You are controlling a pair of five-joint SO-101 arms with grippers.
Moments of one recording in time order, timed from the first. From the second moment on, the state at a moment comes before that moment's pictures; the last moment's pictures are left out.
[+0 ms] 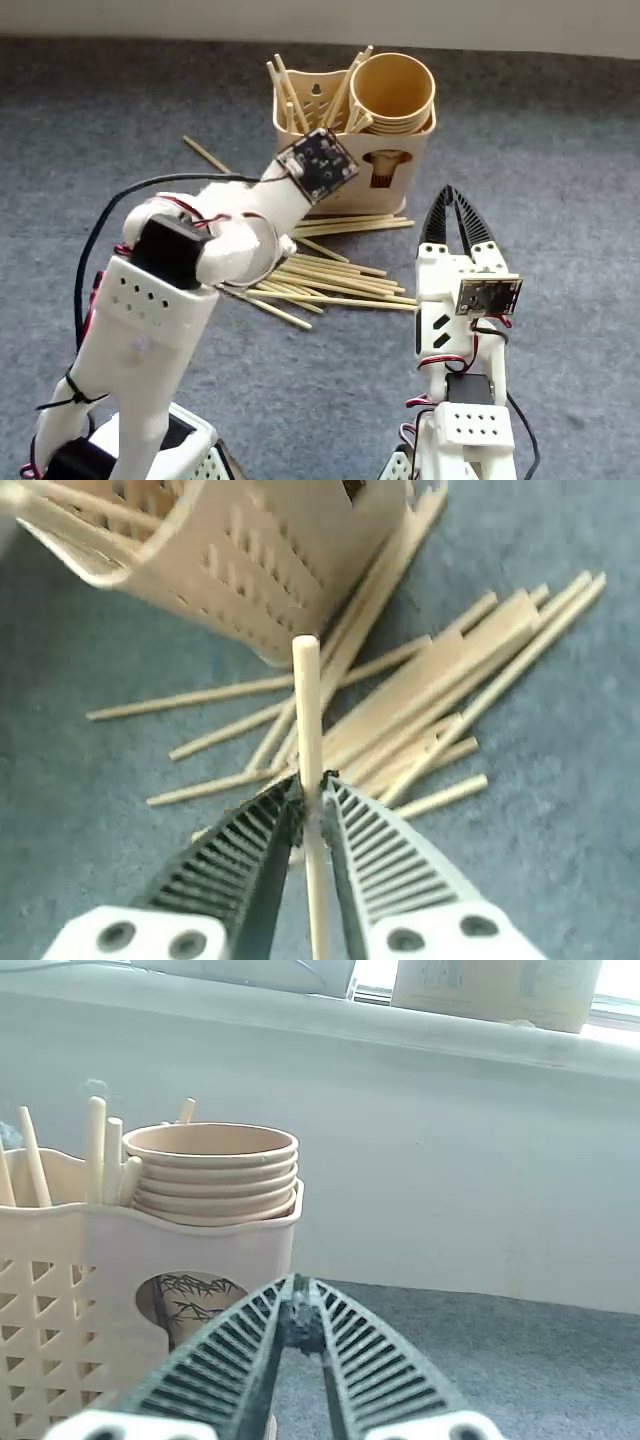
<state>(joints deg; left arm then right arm) 20.9 -30.3 9.0 88.1 -20.4 -2.7 -75.1 96.0 -21.6 8.9</state>
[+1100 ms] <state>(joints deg) 15.9 -27.8 2.6 27.2 8.4 -2.7 -75.1 96.0 -21.6 8.9</state>
